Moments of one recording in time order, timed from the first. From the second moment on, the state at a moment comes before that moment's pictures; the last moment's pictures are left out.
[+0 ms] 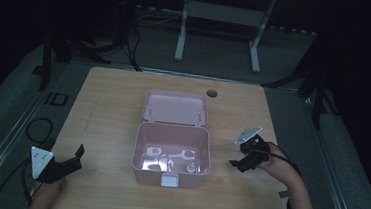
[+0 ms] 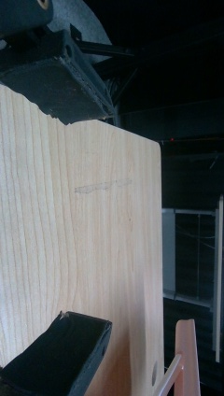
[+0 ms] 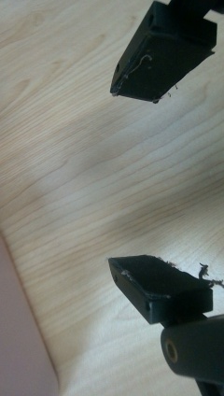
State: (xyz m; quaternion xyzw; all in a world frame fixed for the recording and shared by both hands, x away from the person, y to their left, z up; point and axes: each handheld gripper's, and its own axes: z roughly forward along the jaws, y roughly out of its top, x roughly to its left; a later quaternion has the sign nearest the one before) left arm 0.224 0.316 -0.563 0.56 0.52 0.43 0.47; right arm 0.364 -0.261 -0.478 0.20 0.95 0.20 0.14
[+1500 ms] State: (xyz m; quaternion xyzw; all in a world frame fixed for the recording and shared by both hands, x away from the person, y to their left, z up) left arm 0.224 0.317 -0.563 0.56 0.52 0.43 0.47; right arm 0.337 -0.321 -0.544 0.46 0.71 0.39 0.36
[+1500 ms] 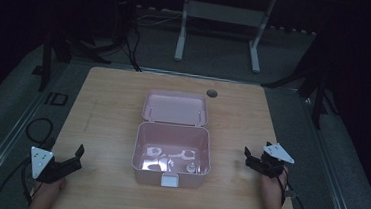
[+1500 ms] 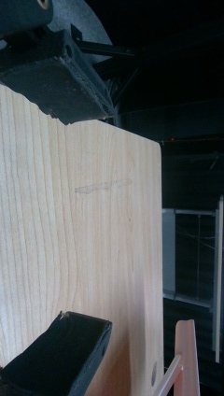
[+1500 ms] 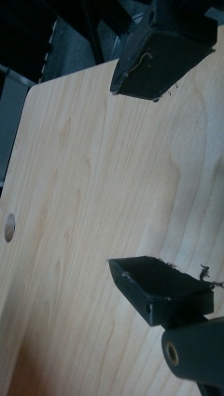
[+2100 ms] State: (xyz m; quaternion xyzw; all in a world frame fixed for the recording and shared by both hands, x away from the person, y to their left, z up) left arm 0.224 0.317 -0.563 0.56 0.53 0.43 0.47; right arm 0.326 -0.334 -0.548 0.47 0.66 0.46 0.35
